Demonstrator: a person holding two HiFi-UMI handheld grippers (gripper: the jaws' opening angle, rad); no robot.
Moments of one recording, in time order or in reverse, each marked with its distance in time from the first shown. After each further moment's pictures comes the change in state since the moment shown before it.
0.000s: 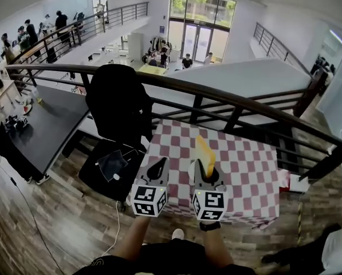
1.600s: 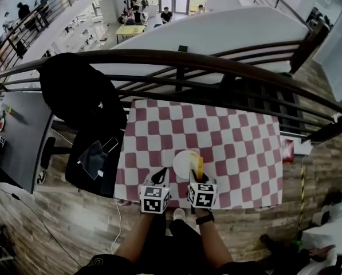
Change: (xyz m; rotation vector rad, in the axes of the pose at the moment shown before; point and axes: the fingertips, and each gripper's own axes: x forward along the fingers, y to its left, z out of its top) left arm 0.143 -0.014 -0.237 -0.038 0.565 -0.075; right arm 0.073 -0.105 -0.298 0.335 0.689 -0.125
